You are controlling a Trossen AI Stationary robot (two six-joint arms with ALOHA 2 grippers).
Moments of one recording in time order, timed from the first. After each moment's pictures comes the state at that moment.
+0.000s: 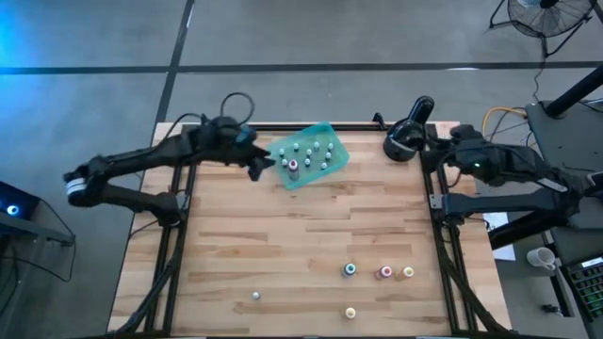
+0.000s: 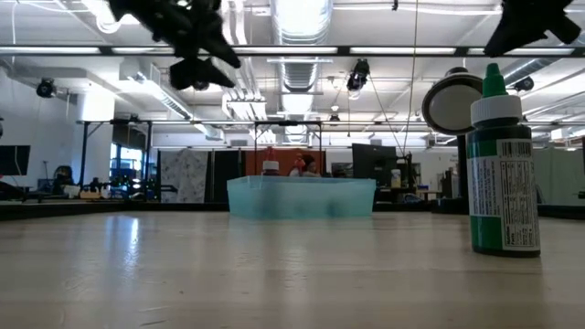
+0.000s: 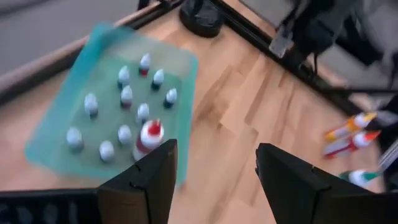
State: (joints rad) left arm 0.39 1.11 0.99 -0.41 0.12 -0.38; right arm -0.14 0.58 1.01 -1.15 0.73 0.71
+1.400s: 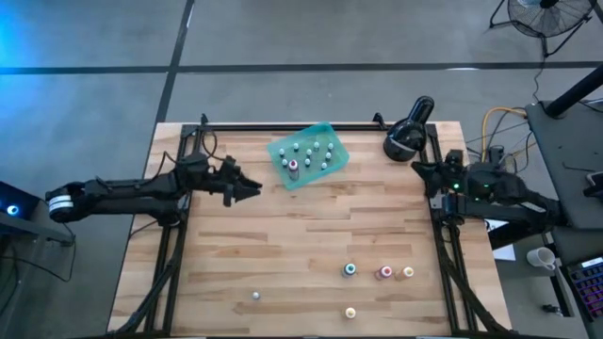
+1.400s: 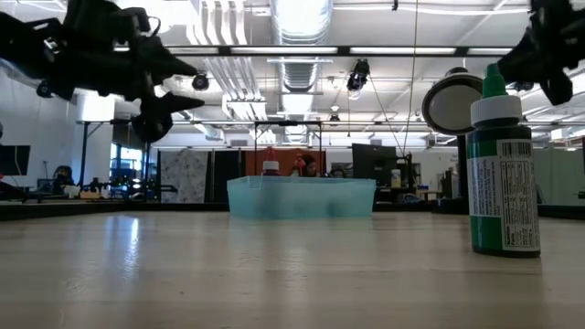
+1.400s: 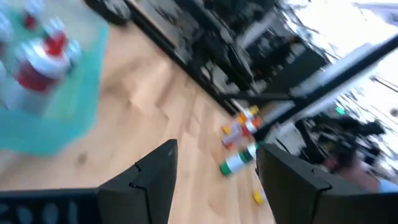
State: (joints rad) left arm 0.37 0.78 0.26 0.40 0.43 -0.70; right arm -0.14 0.02 0.48 -0.72 0.41 0.65
